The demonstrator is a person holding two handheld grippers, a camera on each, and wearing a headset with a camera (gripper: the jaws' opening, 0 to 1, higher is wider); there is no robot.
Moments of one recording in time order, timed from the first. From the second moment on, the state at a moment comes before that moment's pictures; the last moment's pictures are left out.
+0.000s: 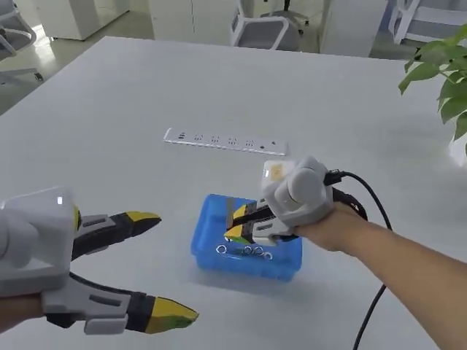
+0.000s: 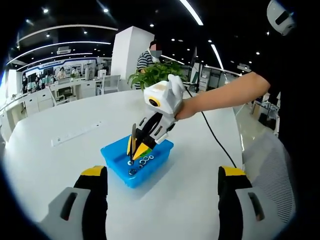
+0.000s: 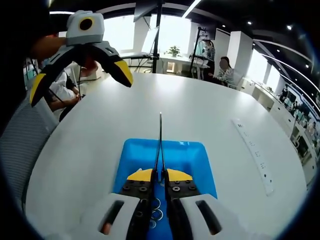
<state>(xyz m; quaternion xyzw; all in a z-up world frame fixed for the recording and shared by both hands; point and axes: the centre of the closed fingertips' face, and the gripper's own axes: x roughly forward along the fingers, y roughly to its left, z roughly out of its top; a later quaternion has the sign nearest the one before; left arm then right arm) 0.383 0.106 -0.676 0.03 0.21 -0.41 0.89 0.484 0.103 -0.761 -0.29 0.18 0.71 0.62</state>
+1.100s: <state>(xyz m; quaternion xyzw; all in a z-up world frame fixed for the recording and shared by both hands) 0.469 0.082 -0.673 0.14 0.20 -0.46 0.85 0.486 0.101 -0.771 -0.29 0.18 0.71 0.61</state>
